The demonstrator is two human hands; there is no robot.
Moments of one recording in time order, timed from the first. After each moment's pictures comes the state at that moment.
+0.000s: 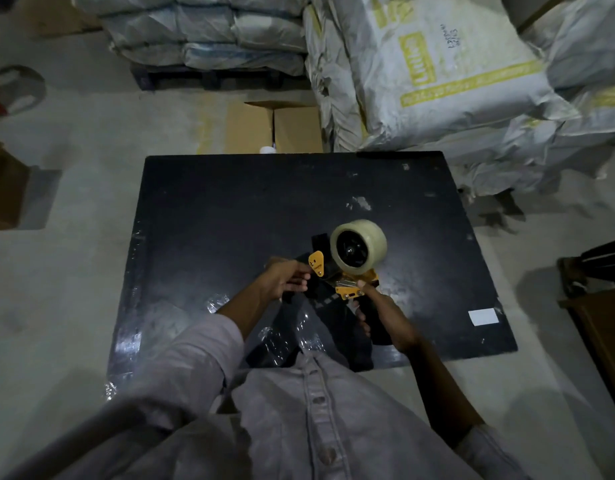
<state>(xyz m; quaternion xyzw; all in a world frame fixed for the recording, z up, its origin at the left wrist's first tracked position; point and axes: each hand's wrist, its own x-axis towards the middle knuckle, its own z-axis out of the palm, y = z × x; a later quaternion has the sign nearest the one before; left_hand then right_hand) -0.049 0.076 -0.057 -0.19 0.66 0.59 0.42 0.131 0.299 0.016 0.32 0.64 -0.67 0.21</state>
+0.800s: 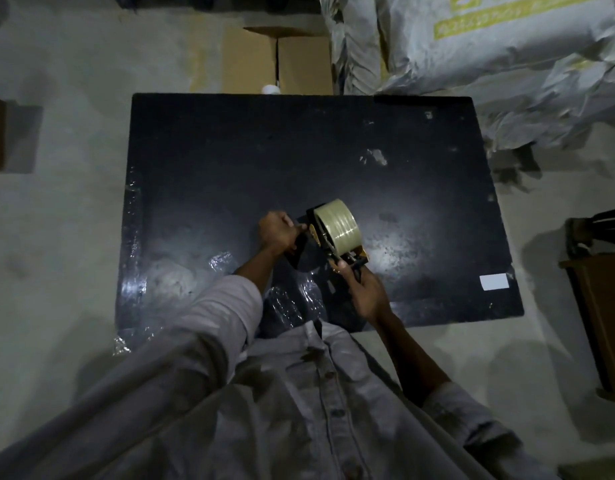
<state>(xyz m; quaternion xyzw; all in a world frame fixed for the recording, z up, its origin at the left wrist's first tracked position) -0.049 0.061 -0.090 -0.13 0.85 0.45 0.24 0.142 0.247 -0.048 0.28 0.79 -0.52 0.17</state>
